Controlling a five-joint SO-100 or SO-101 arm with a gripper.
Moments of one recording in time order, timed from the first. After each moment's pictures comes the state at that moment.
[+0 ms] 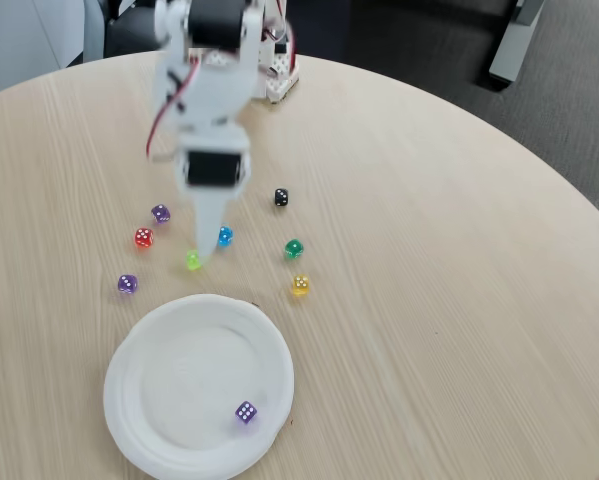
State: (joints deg) arm 6.7 106.3 105.3 49.9 82.7
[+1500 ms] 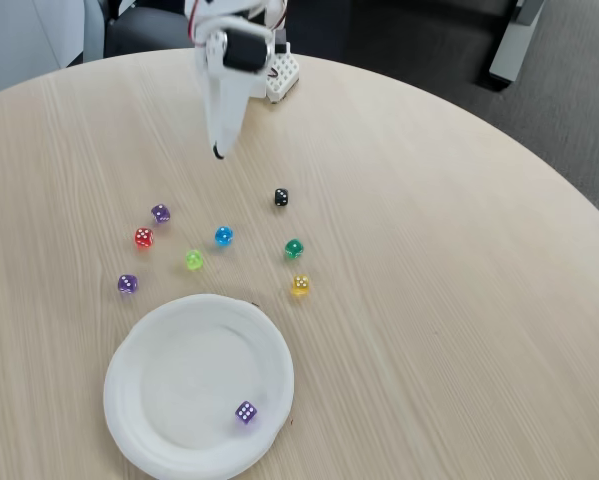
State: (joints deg) arm 6.9 171.0 158.2 51.2 64.5
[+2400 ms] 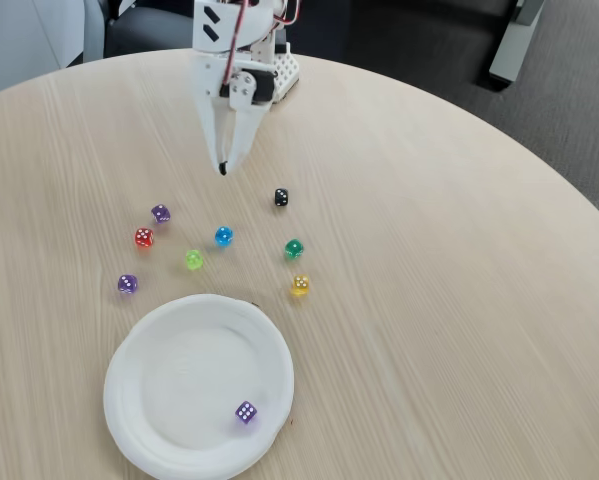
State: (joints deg) arm 6.9 178.7 170.7 56.5 25.8
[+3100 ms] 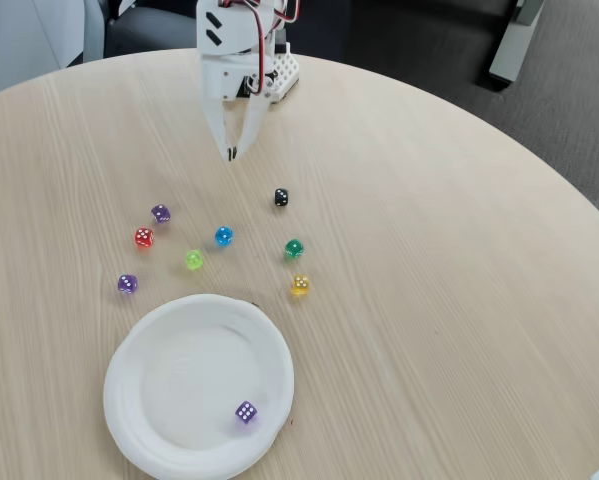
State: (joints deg) arm 6.9 178.6 170.9 70.2 -5.1
